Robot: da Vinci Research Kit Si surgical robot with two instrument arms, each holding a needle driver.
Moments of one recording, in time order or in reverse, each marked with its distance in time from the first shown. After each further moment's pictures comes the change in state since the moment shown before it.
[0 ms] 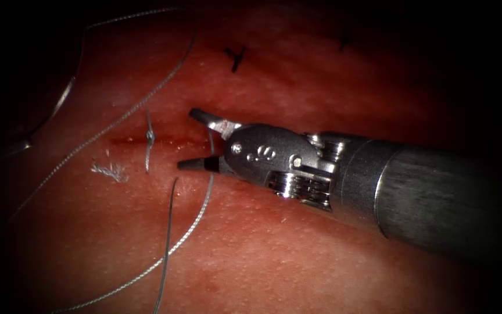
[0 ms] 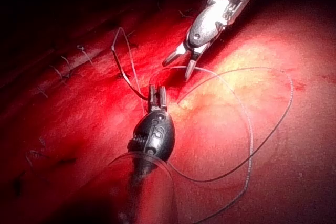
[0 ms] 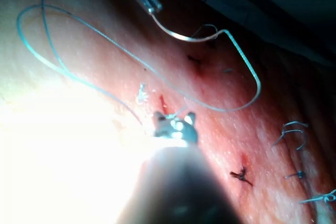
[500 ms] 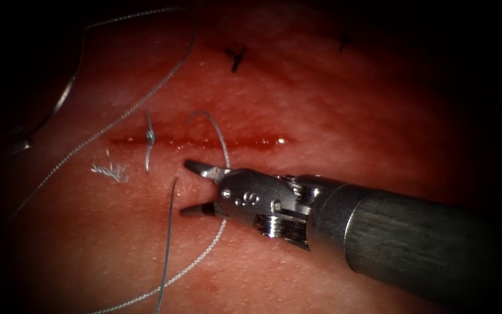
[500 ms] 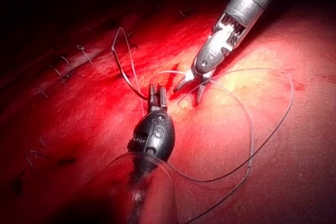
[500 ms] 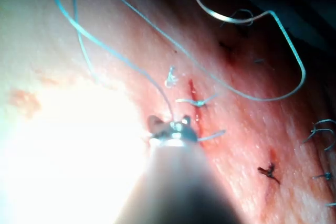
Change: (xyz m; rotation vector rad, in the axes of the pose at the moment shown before) right arm -0.002 -0.004 0.004 0.064 0.006 -0.034; left arm 0.000 0.000 0.000 0.000 0.000 0.000
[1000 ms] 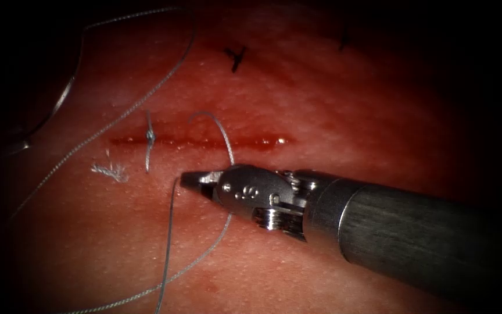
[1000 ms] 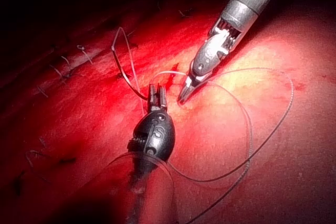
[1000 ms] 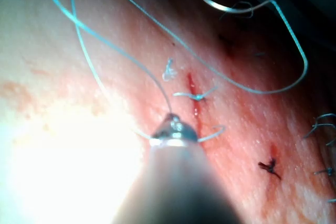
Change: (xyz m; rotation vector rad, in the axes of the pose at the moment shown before) right arm -0.001 0.000 0.001 -0.084 0.041 0.061; left arm 0.000 0.000 0.000 -0.001 0.000 0.000
